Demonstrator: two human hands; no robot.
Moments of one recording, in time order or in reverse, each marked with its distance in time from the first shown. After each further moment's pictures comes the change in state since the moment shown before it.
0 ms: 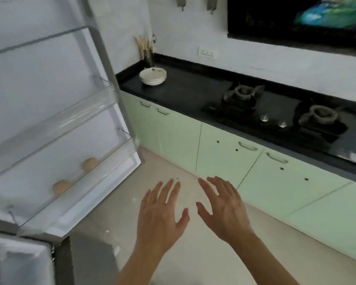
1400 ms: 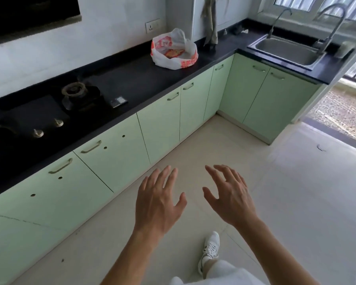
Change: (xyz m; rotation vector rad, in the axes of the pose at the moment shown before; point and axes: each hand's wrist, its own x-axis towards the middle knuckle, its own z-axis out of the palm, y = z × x) left_hand -0.007 0.254 0.076 -0.161 -0.325 1.253; right_hand -0.283 0.054 -0.069 -0.282 0.299 1.327
